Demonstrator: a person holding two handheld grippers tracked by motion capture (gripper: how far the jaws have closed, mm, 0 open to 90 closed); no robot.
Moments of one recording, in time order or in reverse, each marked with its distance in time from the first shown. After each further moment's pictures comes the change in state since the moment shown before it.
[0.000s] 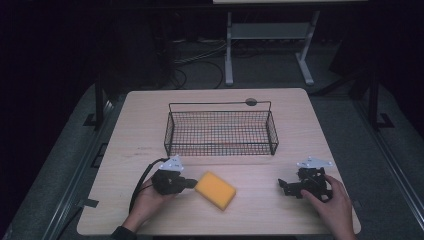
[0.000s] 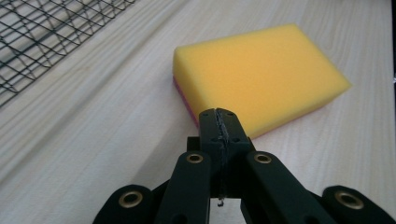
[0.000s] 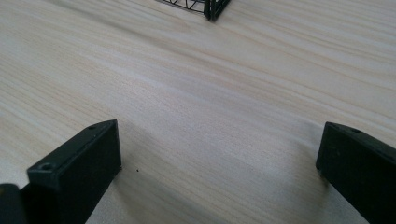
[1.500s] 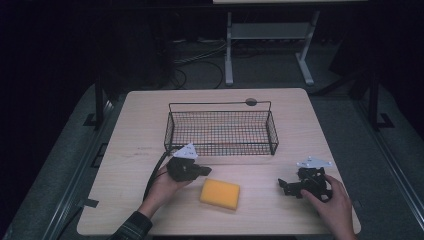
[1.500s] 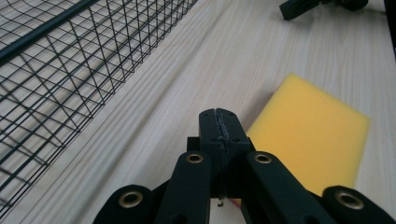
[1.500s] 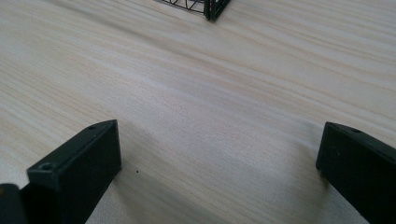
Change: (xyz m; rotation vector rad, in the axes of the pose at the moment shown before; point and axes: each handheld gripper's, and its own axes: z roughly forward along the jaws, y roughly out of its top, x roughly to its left) left arm 0.012 0.043 0.028 -0.049 -0.023 0.063; right arm 0.000 0.000 0.000 -0.001 -0.001 0.000
